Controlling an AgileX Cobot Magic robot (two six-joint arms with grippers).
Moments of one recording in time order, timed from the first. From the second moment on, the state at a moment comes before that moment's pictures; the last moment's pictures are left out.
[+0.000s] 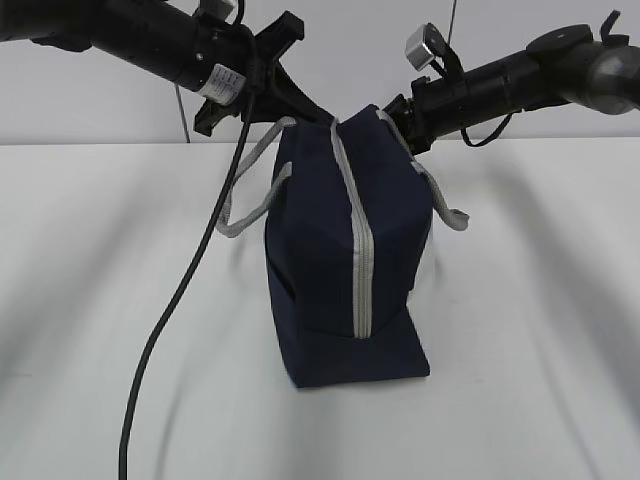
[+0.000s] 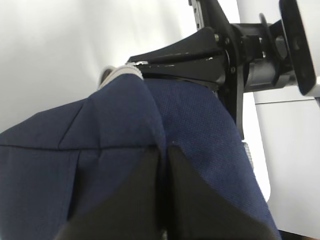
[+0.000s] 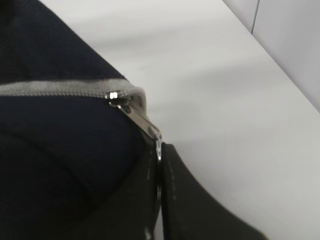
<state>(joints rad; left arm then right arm) -0.31 2.09 -1.81 -0.94 0.90 0.28 0.01 2.53 -2.22 1.17 1.23 -1.67</state>
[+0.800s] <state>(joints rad) -0.28 2.07 -1.82 -0.83 0.96 0.28 -0.04 2.53 -2.44 1.01 1.21 -0.87</state>
